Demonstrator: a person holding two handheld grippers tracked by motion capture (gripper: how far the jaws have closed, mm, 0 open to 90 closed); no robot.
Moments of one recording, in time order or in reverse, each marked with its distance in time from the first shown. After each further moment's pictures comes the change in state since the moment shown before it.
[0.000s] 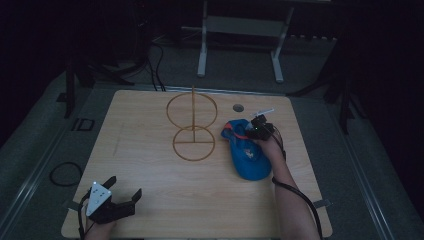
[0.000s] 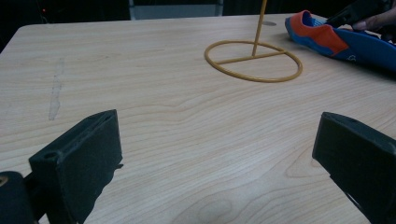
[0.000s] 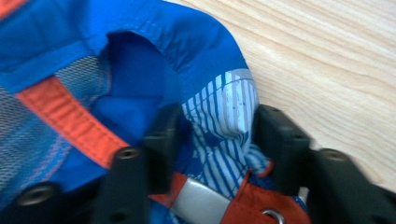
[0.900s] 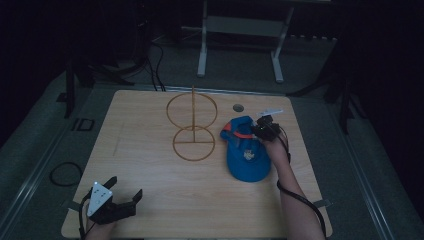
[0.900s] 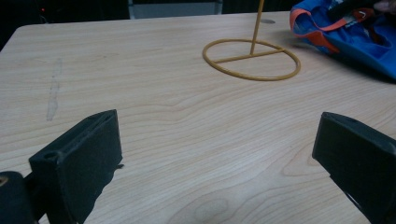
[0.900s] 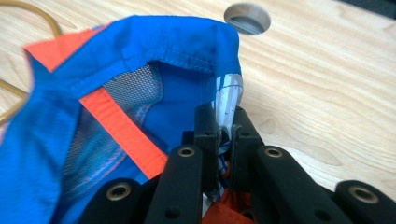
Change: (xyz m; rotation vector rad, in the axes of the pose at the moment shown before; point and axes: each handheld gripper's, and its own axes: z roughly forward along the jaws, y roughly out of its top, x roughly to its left) left arm -0.003 0.001 0.000 0.006 0.002 0.005; right arm 0.005 -0.002 -0.043 -0.101 -0.009 0.007
